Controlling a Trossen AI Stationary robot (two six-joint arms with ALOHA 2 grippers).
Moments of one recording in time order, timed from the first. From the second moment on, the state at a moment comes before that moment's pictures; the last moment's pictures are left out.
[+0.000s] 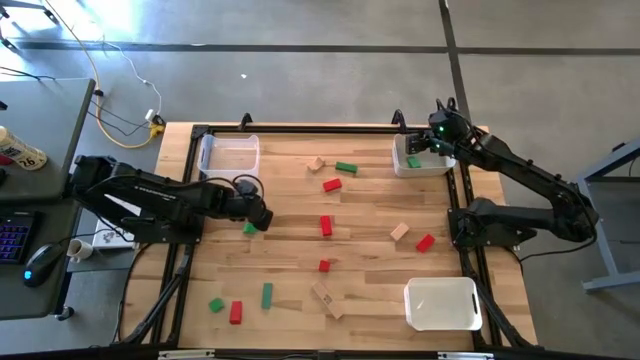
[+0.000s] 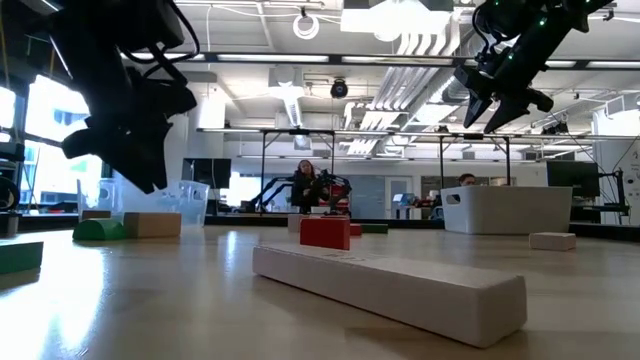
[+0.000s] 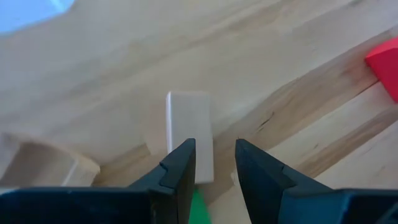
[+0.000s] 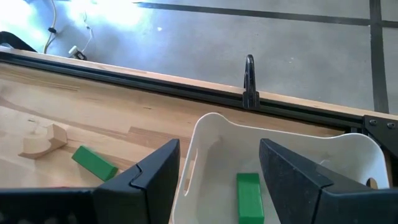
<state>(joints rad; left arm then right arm) 0.04 1.16 0.58 -0.59 -0.34 -1.11 -0.74 0.95 0.82 -0.61 0.28 0.46</state>
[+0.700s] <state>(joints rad) 0.28 1.16 0.58 -0.57 -0.11 -0.93 -0.74 0.95 0.82 -0.63 0.27 0.46</state>
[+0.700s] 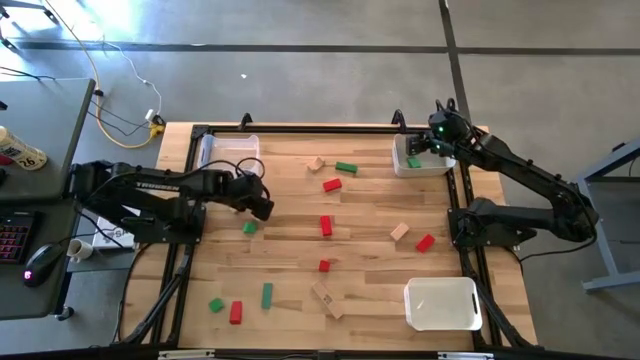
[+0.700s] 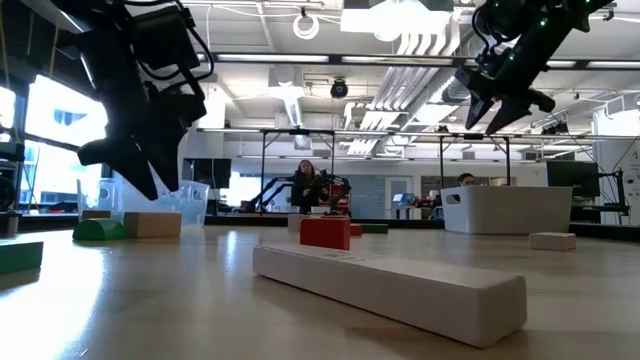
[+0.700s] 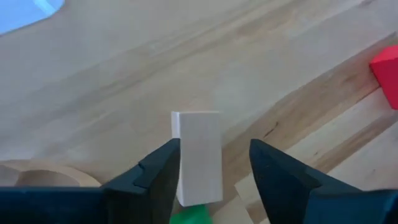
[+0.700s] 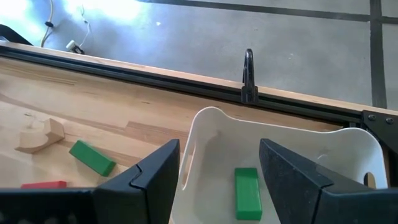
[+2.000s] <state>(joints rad) 0.27 1.34 0.58 -0.51 -0.12 -0.82 -0.63 0.95 0.82 -0.62 0.12 0.54</state>
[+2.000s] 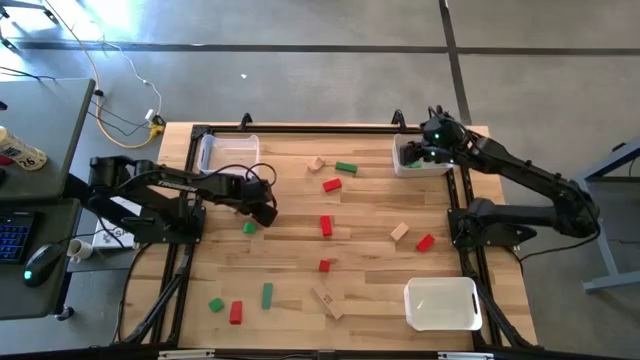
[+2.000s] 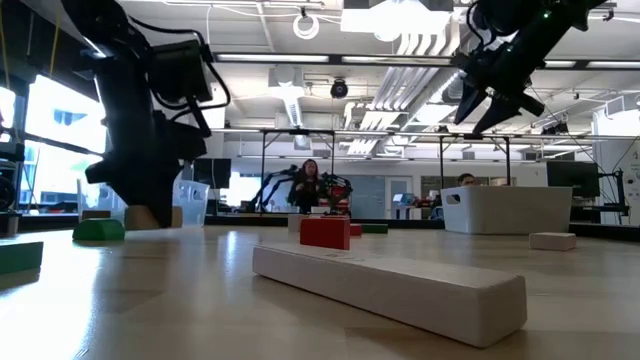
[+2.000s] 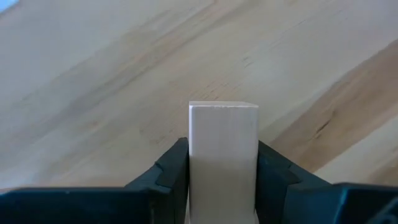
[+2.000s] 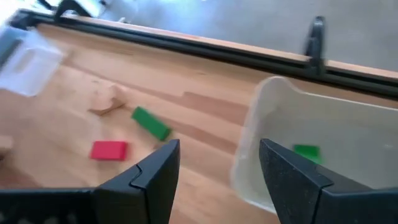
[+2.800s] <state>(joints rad) 0.47 0.93 0.58 -0.45 -0.37 -0.47 -0.28 0.95 0.82 -0.25 0.16 0.55</state>
